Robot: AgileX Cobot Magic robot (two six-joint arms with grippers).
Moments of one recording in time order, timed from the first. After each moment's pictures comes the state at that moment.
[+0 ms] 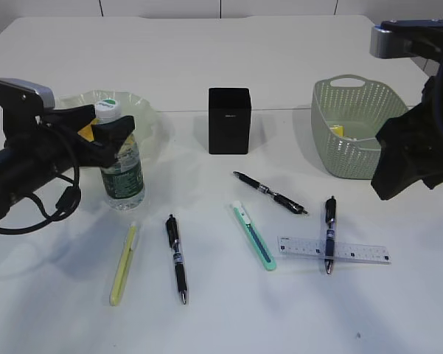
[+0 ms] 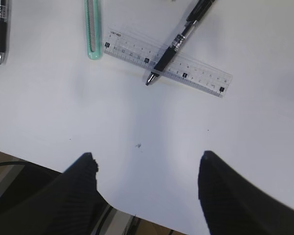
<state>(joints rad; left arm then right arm) -0.21 1.98 -0.71 0.30 -1.16 -0.18 0.26 1.43 -1.22 0.11 1.22 -0.07</state>
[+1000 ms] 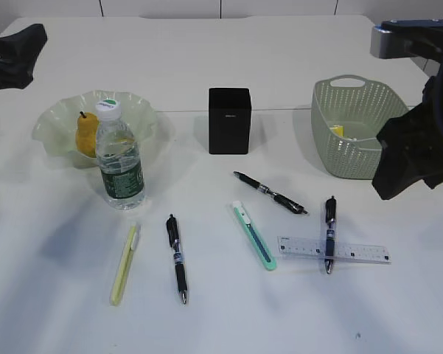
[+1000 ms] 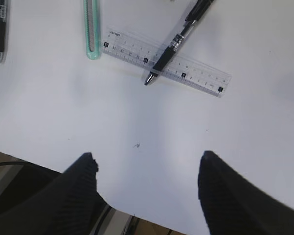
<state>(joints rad) -0.02 1.68 -0.71 0.30 -1.10 -0.18 0.26 1.43 -1.22 0.11 1.22 -0.07</state>
